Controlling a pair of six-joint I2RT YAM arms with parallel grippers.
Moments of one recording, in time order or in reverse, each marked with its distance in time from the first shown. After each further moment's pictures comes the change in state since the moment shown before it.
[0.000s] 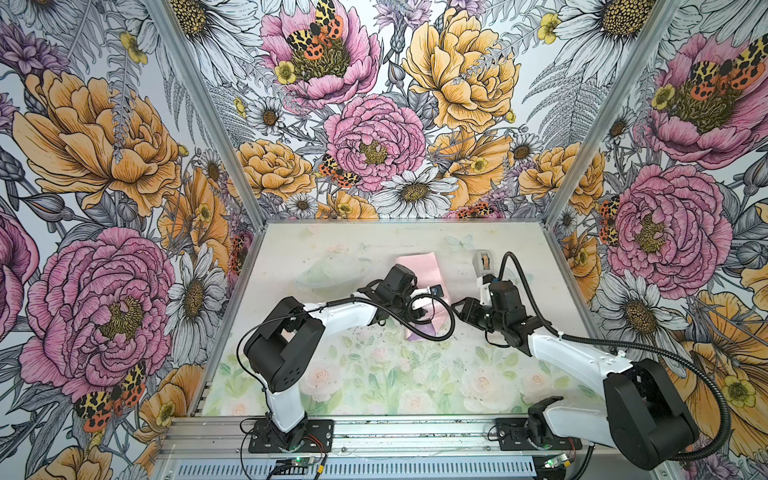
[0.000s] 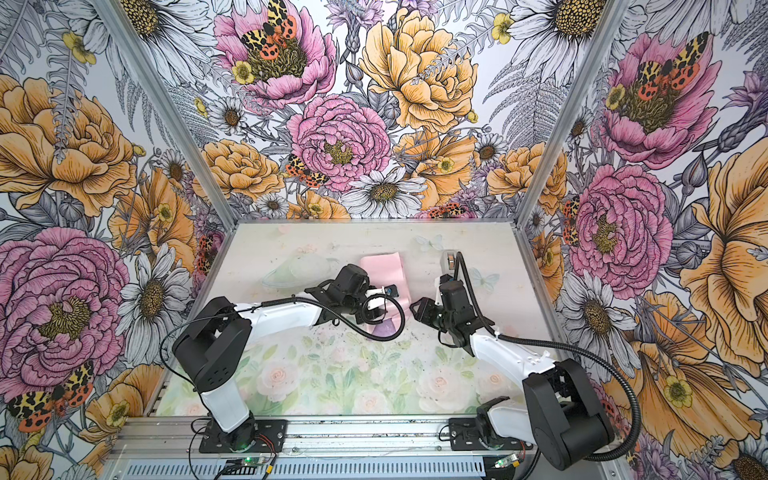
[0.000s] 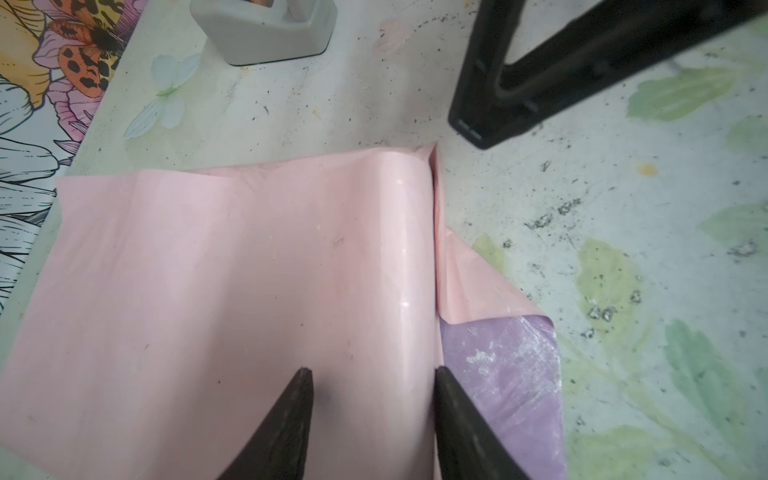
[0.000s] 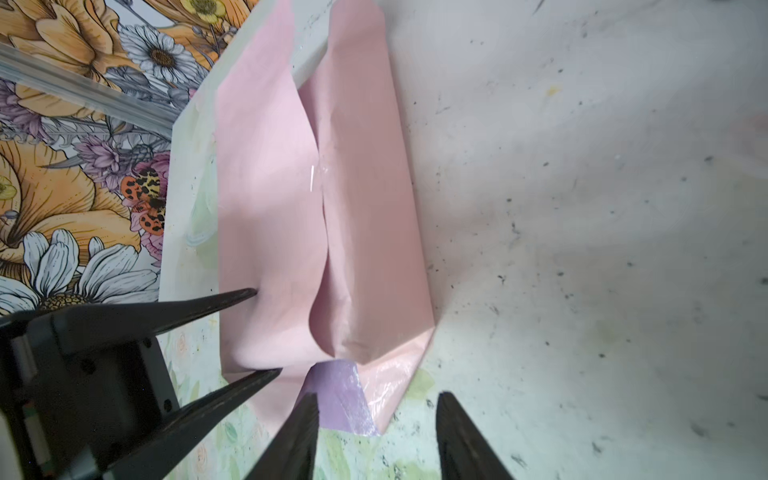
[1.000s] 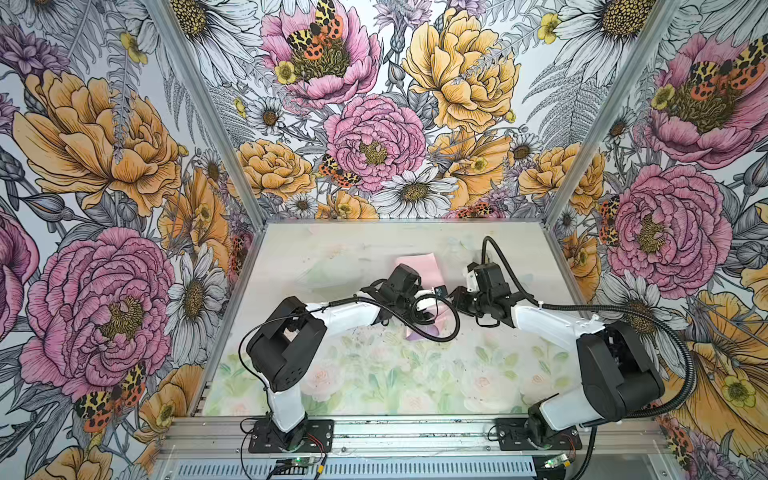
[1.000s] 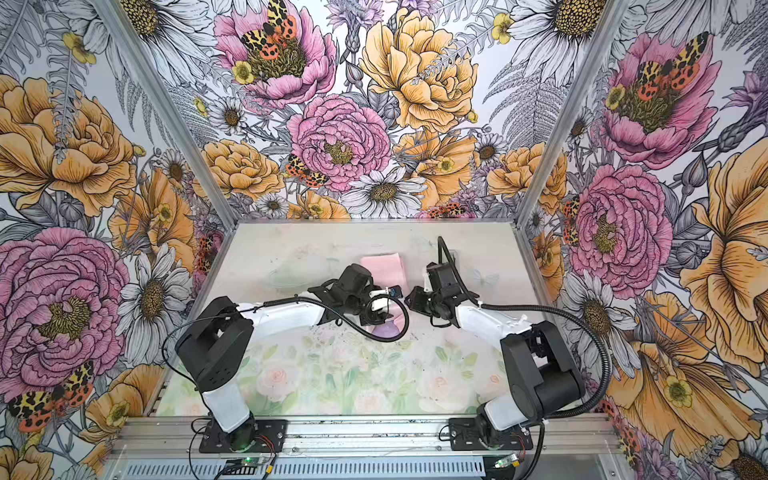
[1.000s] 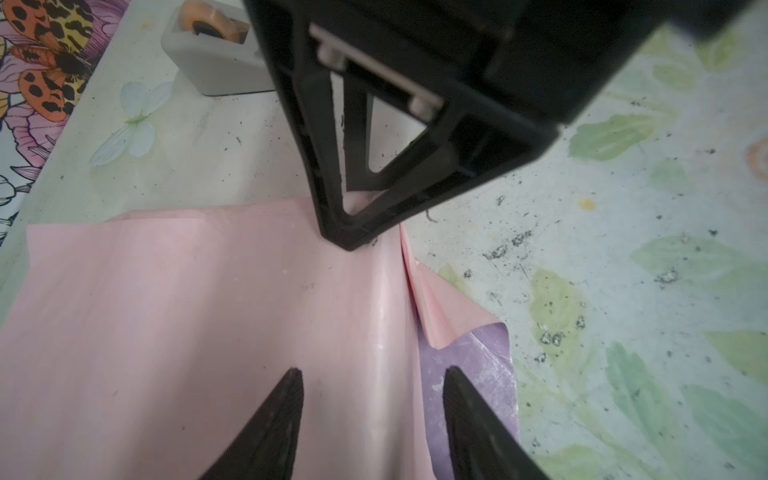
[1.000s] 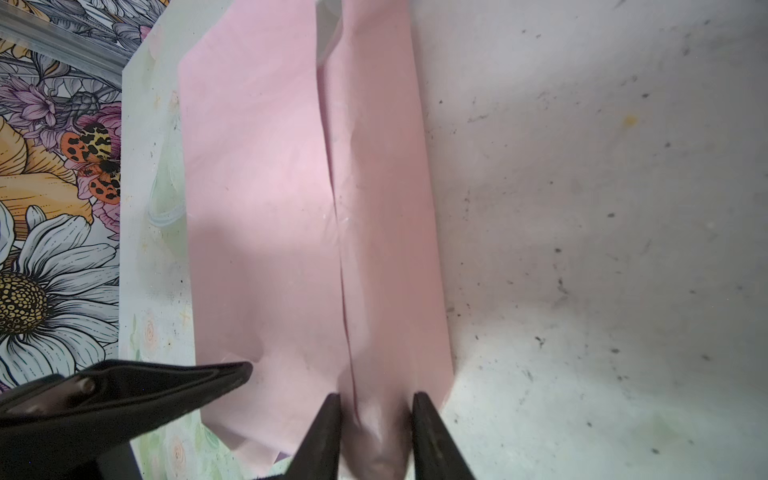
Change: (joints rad) left arm -0.020 0.011 0.037 -0.012 0.072 -0.040; right arm -0.001 0.222 0.214 -0.117 -0.006 -0.106
